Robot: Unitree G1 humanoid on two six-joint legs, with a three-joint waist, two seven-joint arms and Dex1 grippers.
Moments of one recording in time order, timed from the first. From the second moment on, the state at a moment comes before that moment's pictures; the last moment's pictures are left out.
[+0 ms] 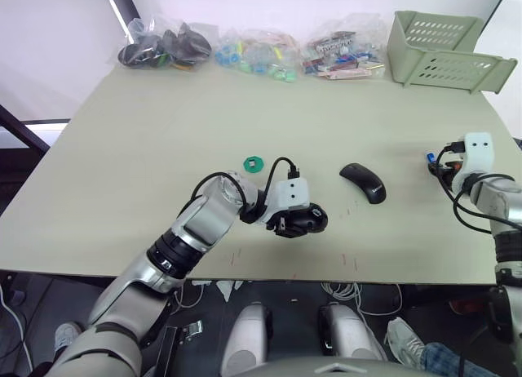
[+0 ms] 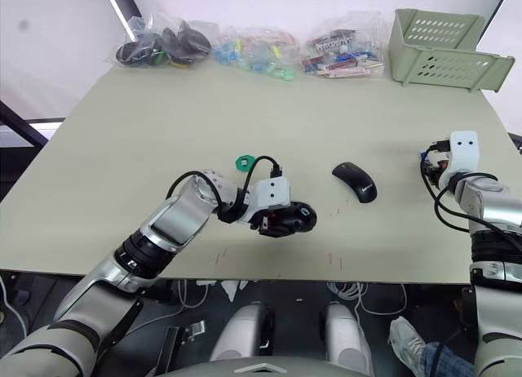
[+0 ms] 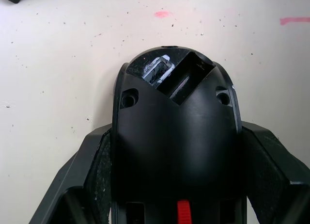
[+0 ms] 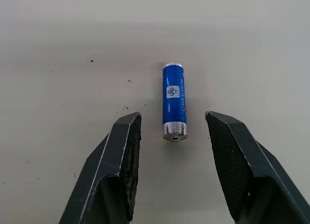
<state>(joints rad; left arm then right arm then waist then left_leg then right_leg) -0.67 0.54 -0.56 -0.10 0.04 0.65 -1.11 -0.58 -0.63 -0.19 0.49 0.27 0.62 0.34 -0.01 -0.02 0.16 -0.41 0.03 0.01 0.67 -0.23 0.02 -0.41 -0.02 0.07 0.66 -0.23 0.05</state>
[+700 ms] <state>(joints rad) -0.67 0.53 -0.56 -0.10 0.05 0.65 -1.11 -0.58 -0.62 -0.19 0.46 0.21 0.59 0.39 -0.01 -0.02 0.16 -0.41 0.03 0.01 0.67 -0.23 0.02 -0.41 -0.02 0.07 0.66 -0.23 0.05</state>
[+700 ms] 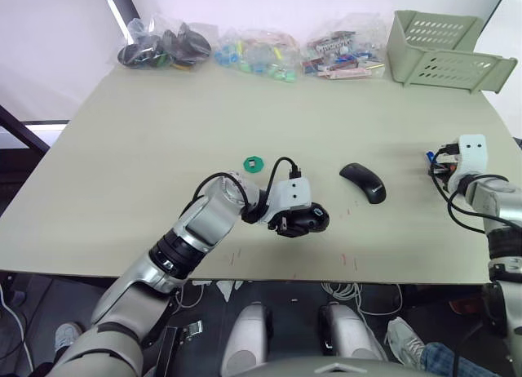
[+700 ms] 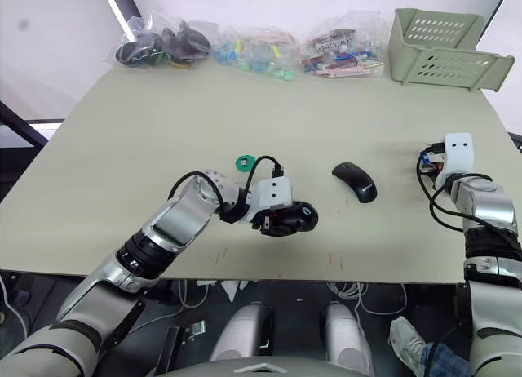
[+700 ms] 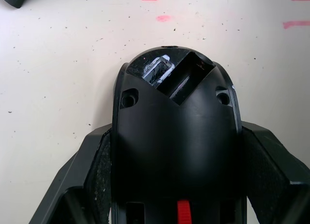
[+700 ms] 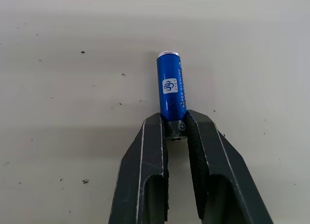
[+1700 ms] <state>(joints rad) -0.67 0.54 -0.56 -0.09 0.06 0.62 -1.12 -0.71 -0.84 0.12 -0.20 1.34 1.61 0.24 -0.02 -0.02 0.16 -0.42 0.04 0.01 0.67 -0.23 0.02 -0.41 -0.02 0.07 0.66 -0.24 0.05</state>
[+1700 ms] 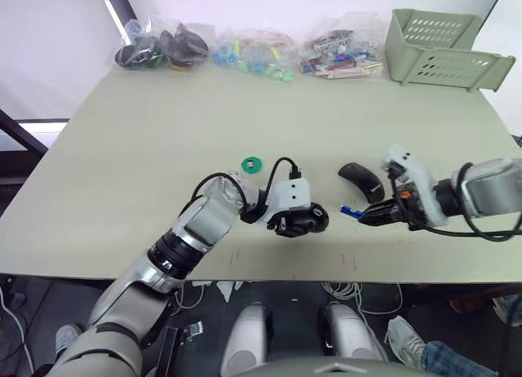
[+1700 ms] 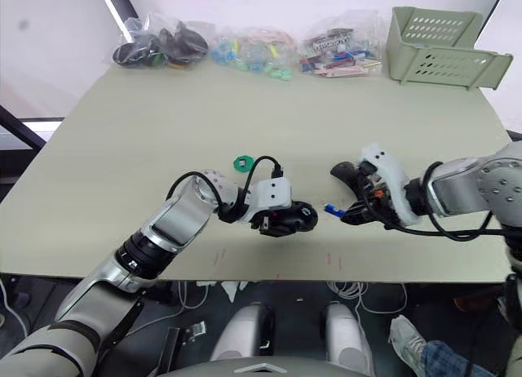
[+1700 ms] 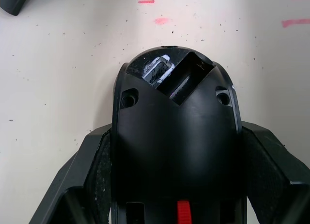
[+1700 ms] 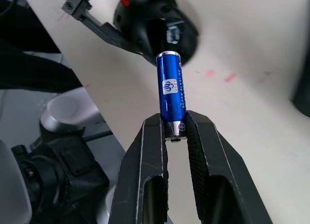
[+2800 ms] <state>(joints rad) -0.66 0.56 -0.56 -0.12 0.05 0.65 -1.13 -0.79 -0.73 0.39 0.09 1.96 1.40 -0.45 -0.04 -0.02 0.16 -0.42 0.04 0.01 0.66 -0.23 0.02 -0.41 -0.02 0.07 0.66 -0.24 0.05</state>
